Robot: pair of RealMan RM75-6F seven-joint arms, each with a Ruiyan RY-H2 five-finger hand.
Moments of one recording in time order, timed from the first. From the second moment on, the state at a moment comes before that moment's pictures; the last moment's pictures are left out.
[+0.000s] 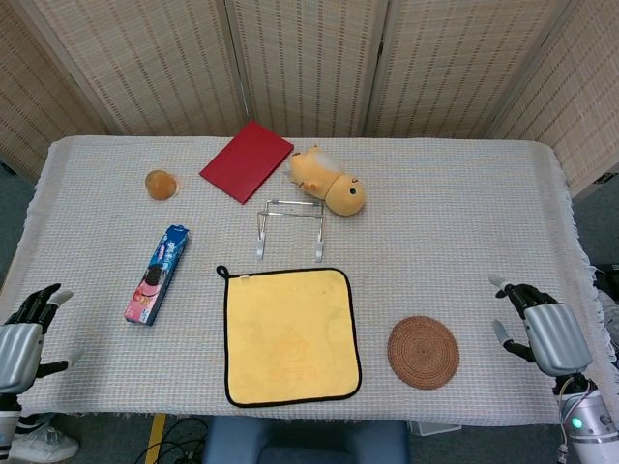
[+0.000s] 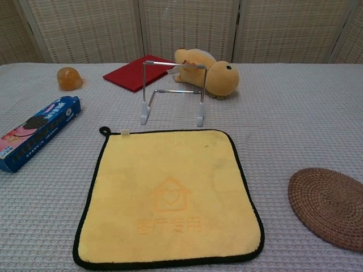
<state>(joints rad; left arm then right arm) -0.11 -1.09 -0.05 -1.65 1.48 1.47 0.08 0.13 -1.08 0.05 -1.72 -1.57 1.44 -0.02</state>
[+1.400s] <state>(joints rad) -0.52 -1.35 0.12 -1.51 2.09 1.17 0.02 0.24 -1.09 -0.02 -1.77 -1.70 1.31 -0.02</state>
